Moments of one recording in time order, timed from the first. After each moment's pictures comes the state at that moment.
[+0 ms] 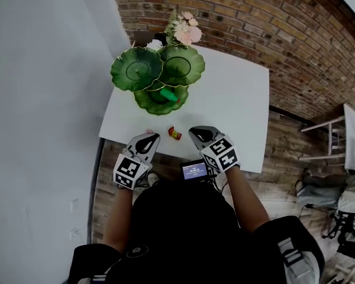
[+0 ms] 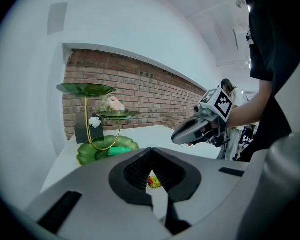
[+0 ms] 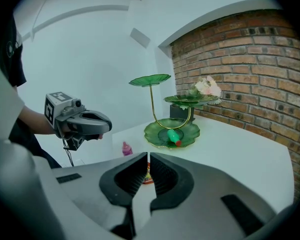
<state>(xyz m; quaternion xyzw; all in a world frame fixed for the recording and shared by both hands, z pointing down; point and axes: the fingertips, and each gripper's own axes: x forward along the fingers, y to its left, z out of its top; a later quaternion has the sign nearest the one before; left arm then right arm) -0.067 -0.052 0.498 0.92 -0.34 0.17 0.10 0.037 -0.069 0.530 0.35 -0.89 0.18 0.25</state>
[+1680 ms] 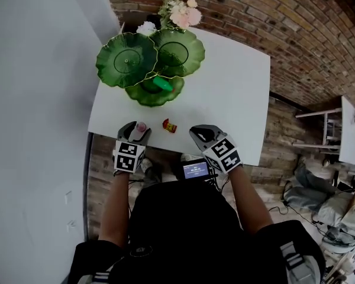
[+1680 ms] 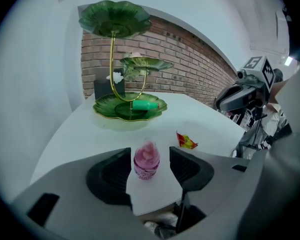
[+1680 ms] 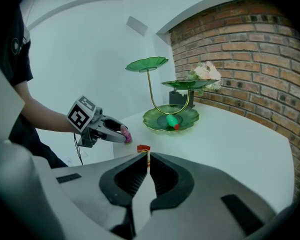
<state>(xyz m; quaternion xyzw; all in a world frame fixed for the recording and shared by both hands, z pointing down) -0.109 -0.087 0.620 0.83 -0.41 0.30 0.22 0.052 -0.056 0.561 0.33 -0.87 0.21 0.30</state>
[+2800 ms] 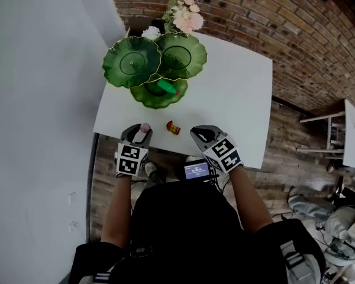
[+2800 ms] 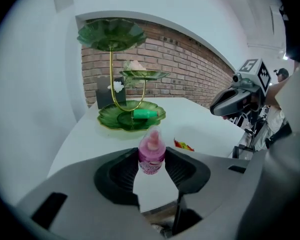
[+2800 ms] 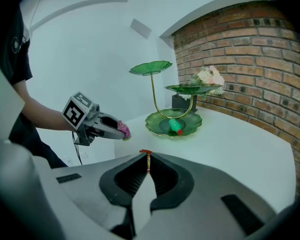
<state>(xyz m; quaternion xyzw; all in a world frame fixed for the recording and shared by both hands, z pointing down) -0.111 -0.082 0.592 0.83 -0.42 0.30 0.19 0.045 -0.058 0.555 0.32 -0.88 0.19 0.29</state>
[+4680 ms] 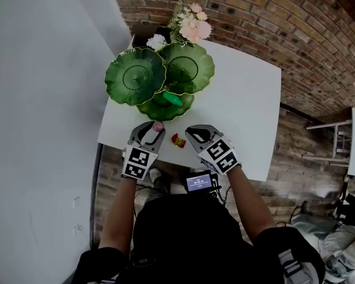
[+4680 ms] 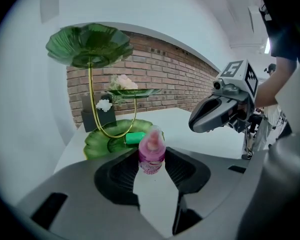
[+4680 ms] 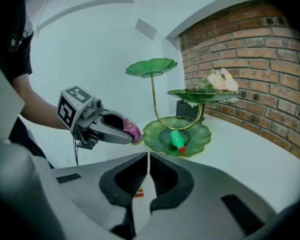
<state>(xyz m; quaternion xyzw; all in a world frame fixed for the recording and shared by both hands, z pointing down) -0.073 -0.130 0.561 0.88 -0.38 0.27 0.12 0.011 -0.110 0.552 0.29 -0.90 0.17 0.27</state>
